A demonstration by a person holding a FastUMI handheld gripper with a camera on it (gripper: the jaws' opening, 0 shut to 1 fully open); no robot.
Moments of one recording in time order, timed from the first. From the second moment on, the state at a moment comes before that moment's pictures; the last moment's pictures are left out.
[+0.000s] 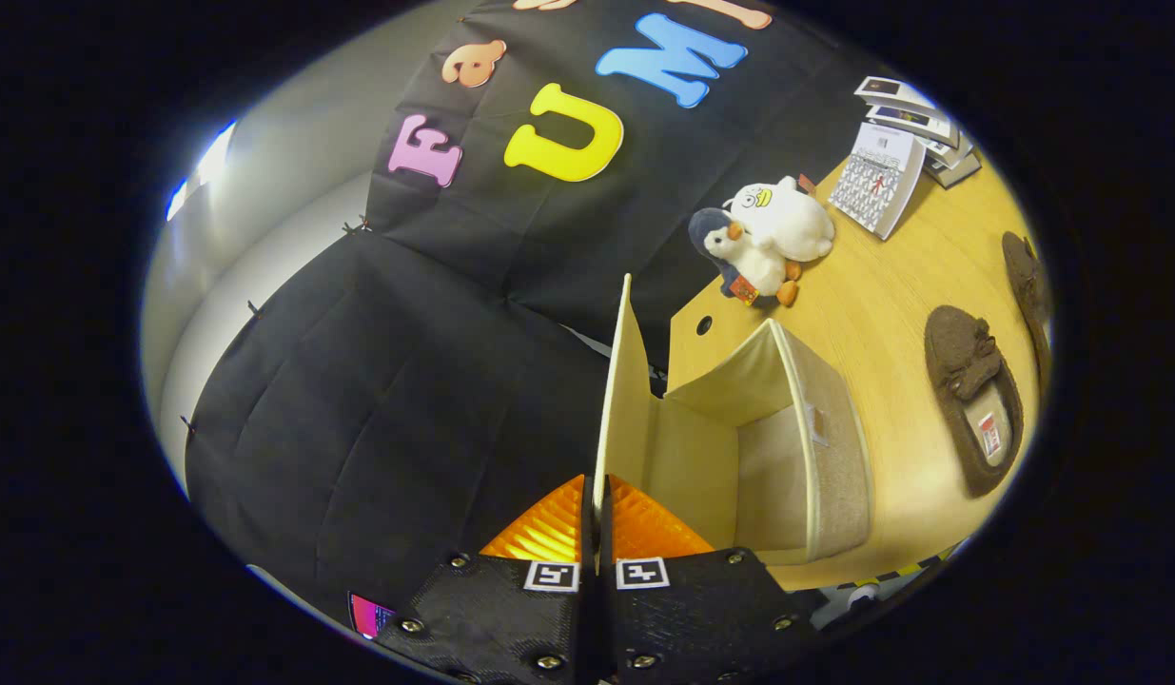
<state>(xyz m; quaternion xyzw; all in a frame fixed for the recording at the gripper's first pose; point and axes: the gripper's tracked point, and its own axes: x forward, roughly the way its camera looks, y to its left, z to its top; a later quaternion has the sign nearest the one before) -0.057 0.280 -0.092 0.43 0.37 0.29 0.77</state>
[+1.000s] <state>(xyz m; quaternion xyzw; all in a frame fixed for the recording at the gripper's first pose) -0.101 0.450 -0.061 0.24 0.33 0.40 0.82</state>
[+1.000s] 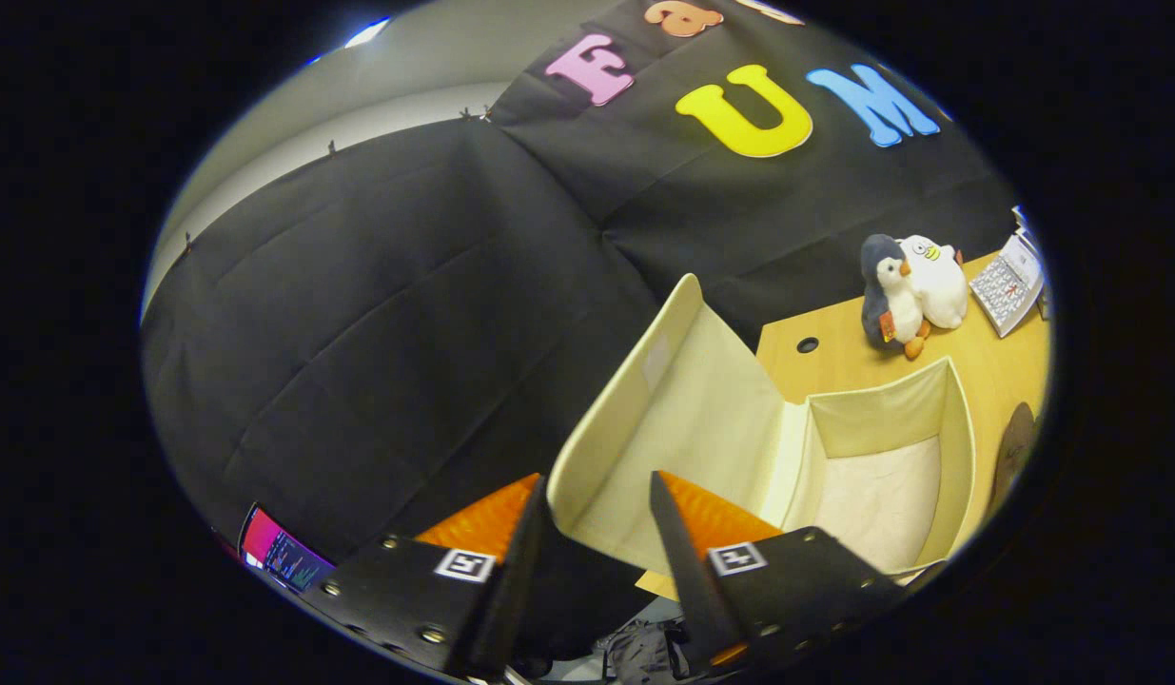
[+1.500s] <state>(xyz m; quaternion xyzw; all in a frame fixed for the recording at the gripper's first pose) -0.069 0.355 -0.049 0.13 0.23 0.37 0.89</state>
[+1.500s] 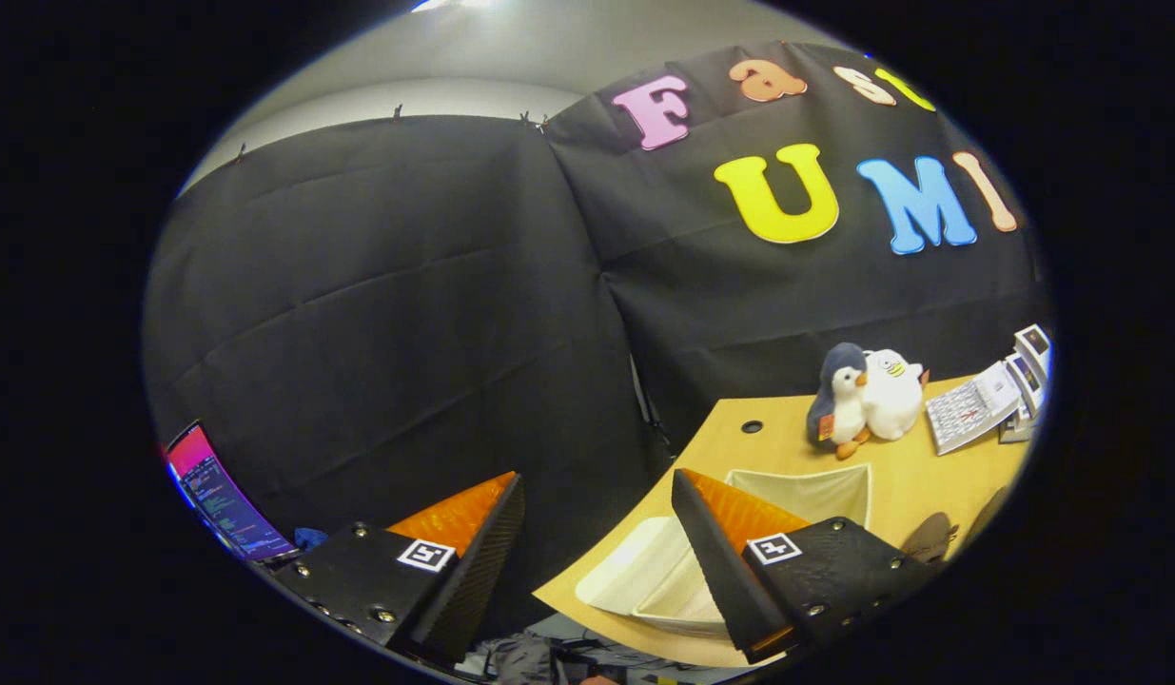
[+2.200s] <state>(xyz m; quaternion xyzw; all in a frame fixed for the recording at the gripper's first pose) 0.006 0.128 -0.099 0.09 0.23 0.21 0.95</state>
